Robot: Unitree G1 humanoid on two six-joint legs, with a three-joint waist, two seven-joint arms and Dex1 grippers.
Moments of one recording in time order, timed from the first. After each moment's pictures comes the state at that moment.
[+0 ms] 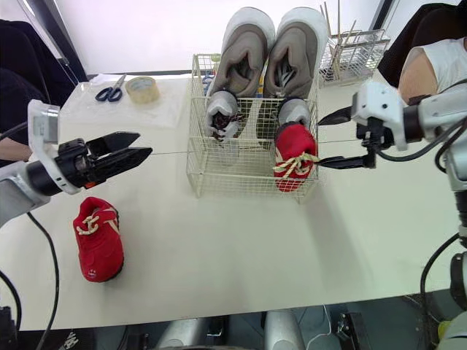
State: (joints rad) left arm -0.32 0.89 0.44 -0.34 -1.19 0.93 -0.61; right arm -0.85 -1.15 0.05 0.14 0.28 0.29 1.42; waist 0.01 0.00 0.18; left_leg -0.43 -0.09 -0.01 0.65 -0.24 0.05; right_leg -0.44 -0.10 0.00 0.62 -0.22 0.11
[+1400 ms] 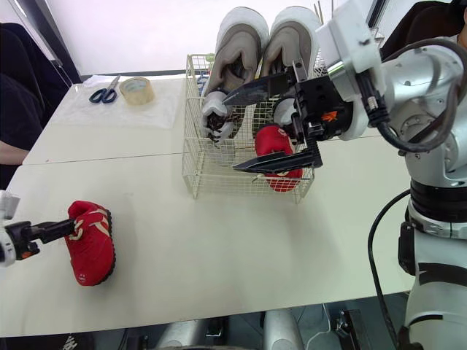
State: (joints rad) left arm 0.05 0.92 0.55 0.09 -0.77 0.99 -0.75; right arm -1.03 -0.84 -0.01 -0.28 0.75 0.69 1.32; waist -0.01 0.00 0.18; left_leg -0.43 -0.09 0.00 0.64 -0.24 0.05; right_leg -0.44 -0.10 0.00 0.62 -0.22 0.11
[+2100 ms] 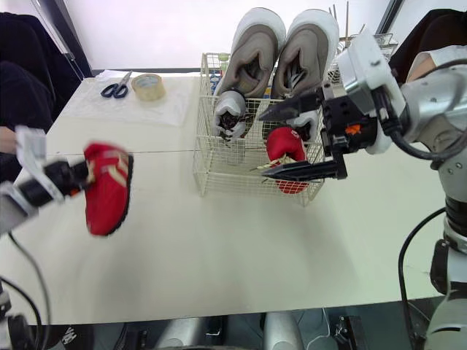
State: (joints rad) left arm -0.44 0.71 0.60 -0.33 -0.99 0.99 -0.51; right arm -0.84 -1.05 -0.08 -0.32 0.77 0.79 1.31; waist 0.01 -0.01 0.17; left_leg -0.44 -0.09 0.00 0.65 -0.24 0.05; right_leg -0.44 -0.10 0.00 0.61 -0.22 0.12
